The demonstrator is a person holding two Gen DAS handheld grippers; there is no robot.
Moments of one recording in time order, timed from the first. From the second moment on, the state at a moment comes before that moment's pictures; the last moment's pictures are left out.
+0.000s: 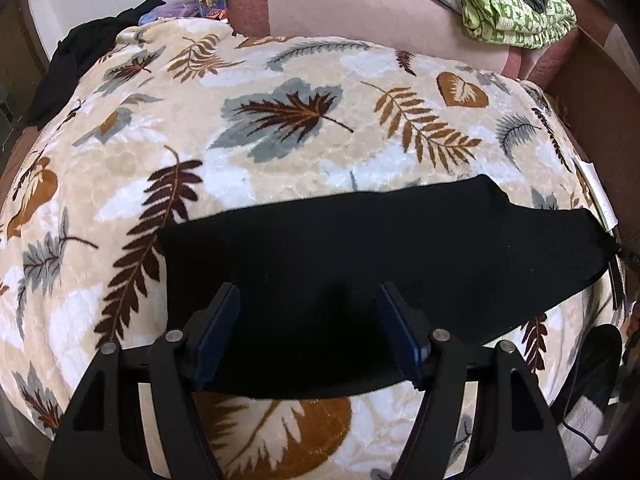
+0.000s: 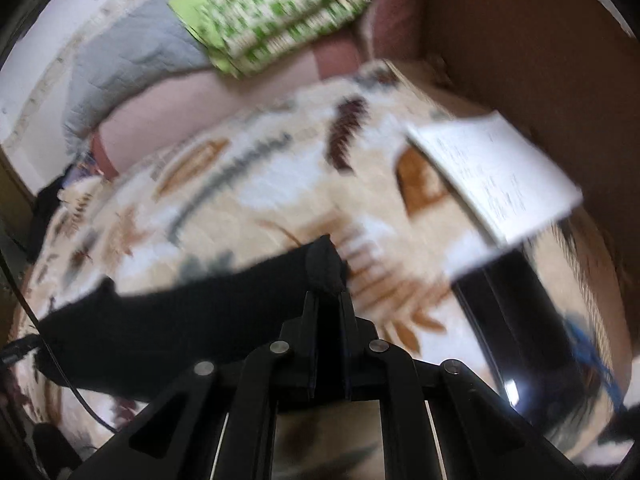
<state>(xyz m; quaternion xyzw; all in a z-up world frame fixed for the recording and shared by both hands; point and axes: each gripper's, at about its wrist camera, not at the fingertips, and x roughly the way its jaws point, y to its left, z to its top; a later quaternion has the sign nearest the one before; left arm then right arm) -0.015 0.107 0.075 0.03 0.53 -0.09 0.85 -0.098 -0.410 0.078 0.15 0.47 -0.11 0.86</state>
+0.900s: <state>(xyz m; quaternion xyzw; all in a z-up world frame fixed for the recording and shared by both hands) -0.043 0.201 0.095 -0.13 0.51 0.00 0.85 -0.102 -0.299 0.120 0.12 0.39 0.06 0.91</state>
